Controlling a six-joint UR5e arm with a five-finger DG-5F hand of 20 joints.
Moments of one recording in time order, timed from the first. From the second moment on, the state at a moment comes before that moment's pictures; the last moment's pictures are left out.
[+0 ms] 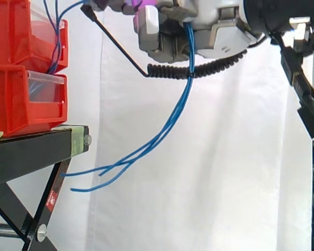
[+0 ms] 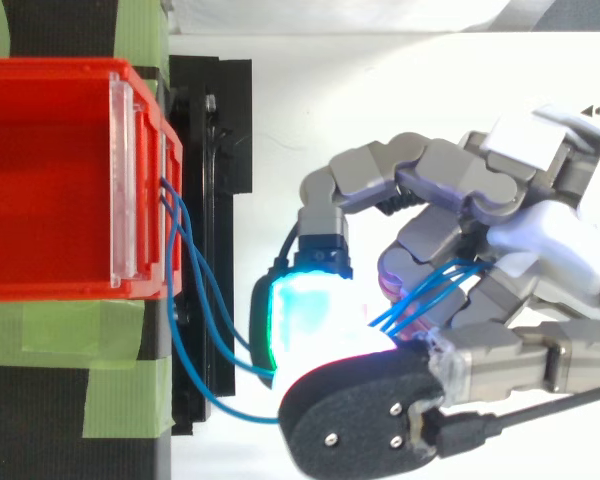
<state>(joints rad) 0.42 -1.90 -1.63 -2.57 -0.66 0.00</state>
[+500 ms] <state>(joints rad) 0.42 -1.90 -1.65 -2.58 -0.65 -0.14</state>
